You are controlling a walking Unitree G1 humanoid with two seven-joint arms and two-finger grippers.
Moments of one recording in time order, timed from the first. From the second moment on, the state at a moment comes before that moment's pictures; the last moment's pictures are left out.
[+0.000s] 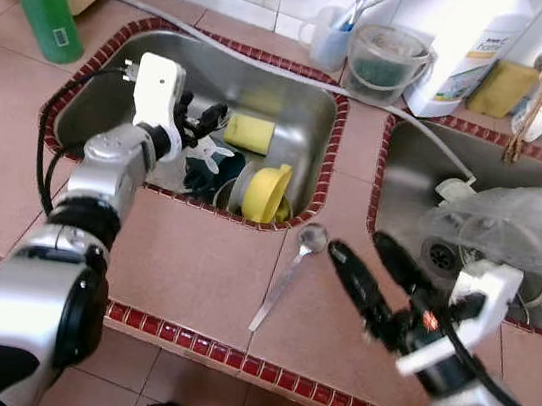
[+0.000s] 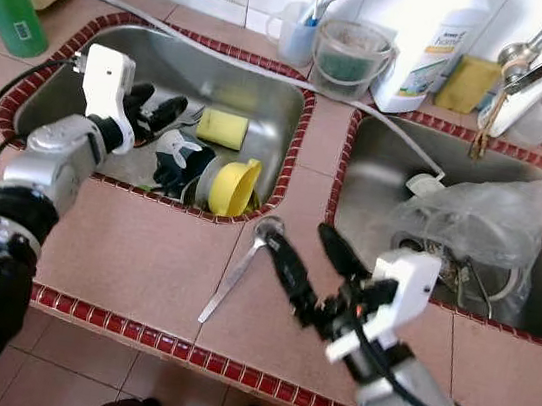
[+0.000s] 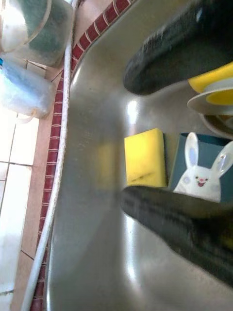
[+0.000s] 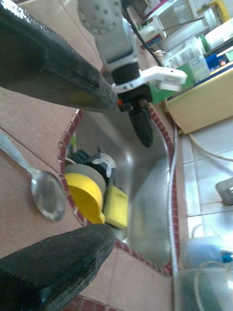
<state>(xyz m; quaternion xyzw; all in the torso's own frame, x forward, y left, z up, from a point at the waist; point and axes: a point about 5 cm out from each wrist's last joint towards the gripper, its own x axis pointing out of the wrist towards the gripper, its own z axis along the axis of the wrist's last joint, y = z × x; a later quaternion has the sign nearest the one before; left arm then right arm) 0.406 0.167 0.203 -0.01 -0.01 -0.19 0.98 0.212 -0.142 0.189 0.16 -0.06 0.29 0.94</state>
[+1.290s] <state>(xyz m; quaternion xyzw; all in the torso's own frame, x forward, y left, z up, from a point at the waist) 0.311 0.147 0.161 -0.06 -0.16 -0.16 0.97 0.273 -0.151 0.134 -0.06 -0.12 0.04 0.99</state>
